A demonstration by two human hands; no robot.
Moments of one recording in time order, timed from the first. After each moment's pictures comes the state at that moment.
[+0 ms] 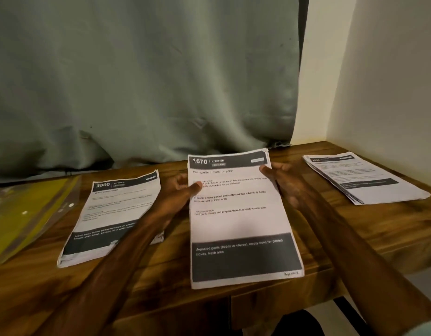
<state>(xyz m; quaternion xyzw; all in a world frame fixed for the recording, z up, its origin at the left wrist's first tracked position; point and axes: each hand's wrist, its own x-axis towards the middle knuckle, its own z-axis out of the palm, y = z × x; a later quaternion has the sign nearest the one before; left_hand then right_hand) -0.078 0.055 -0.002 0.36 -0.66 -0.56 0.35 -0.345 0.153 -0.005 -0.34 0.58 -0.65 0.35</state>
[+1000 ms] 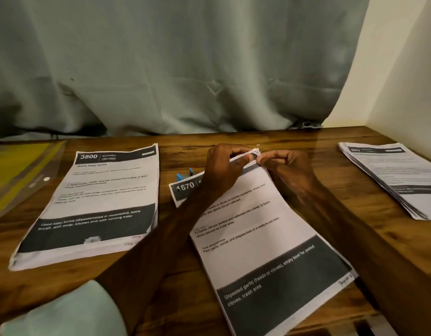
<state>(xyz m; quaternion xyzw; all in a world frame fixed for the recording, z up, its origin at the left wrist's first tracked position) -0.197 -0.019 -0.045 0.25 -0.82 -0.26 0.44 -0.348 0.075 -0.040 -0.47 0.61 -0.59 0.24</state>
